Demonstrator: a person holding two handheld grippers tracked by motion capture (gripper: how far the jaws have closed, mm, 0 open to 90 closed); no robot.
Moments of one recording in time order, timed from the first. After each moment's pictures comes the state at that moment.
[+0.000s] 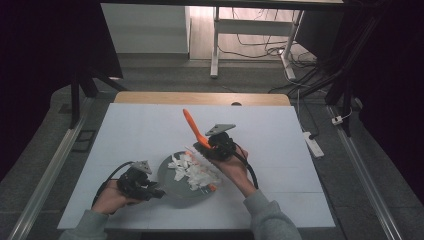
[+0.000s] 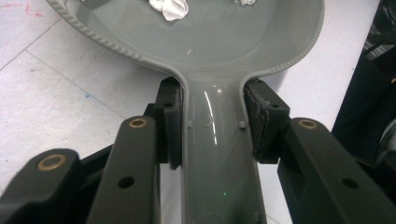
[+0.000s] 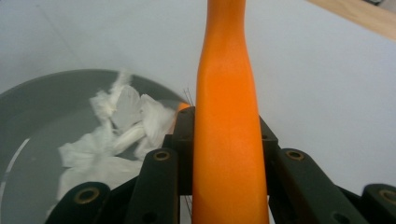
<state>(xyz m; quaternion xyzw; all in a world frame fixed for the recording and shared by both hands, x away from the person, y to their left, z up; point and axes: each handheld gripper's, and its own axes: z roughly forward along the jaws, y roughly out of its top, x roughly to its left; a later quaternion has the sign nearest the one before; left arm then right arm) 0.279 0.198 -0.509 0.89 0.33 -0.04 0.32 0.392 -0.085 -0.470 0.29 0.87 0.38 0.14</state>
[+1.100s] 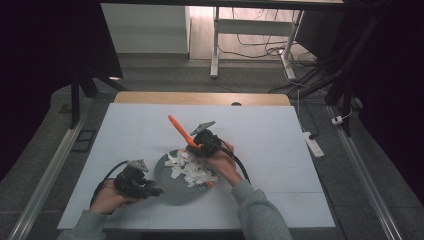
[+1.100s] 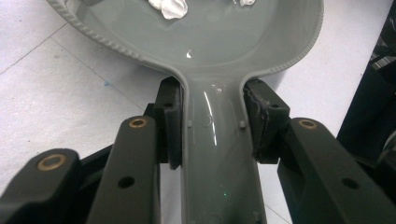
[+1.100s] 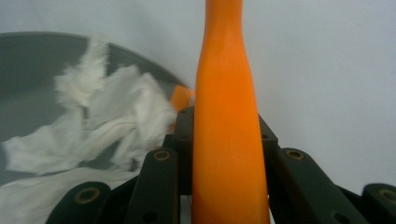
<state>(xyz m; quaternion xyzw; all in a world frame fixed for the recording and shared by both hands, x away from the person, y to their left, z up) 0.280 0.206 -0.509 0.88 0.35 -0.04 0.32 0.419 -0.042 -0.502 0.25 0.90 0.33 0.12</state>
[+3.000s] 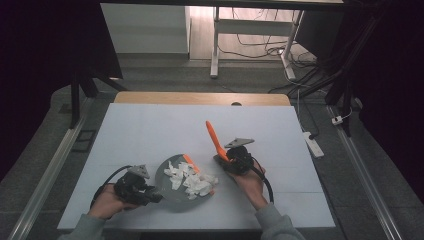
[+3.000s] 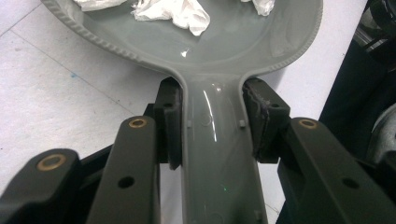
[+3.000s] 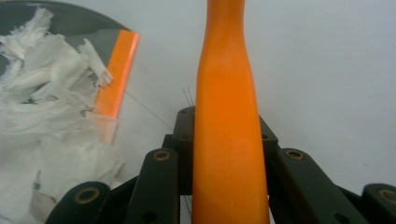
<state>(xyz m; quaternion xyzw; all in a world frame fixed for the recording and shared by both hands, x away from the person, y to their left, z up) 0.266 0.200 -0.508 0.89 0.33 -0.05 0.31 0.365 -0.135 -0.498 0.36 0.85 0.34 0.14</state>
